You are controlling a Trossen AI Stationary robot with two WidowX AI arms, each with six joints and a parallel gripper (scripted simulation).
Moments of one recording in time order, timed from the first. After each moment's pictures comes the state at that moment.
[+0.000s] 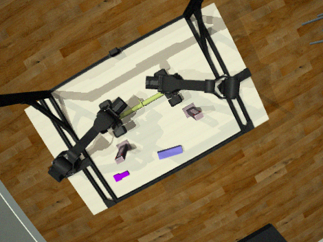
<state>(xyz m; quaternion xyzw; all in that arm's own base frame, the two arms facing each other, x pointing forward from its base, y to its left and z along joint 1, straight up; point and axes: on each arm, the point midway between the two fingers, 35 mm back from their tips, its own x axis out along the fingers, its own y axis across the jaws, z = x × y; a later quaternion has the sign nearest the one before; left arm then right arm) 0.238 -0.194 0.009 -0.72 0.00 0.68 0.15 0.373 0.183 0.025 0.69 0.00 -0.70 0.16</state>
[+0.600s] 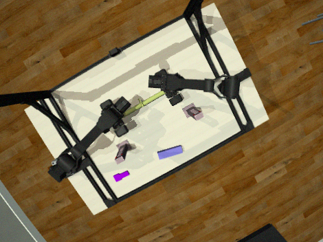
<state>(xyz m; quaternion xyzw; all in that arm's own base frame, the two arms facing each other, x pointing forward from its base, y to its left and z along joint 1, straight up) 0.238 -0.193 -0.016 -0.75 0.01 0.65 0.14 0.376 0.182 0.025 0.66 0.01 -0.73 0.16</state>
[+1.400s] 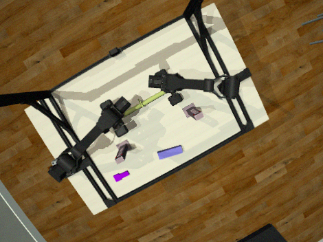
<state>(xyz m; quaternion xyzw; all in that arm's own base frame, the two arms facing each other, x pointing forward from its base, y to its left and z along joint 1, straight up) 0.238 -0.193 -0.017 -0.75 0.01 0.65 0.14 0.374 0.182 0.025 0.66 0.01 -0.73 0.16</state>
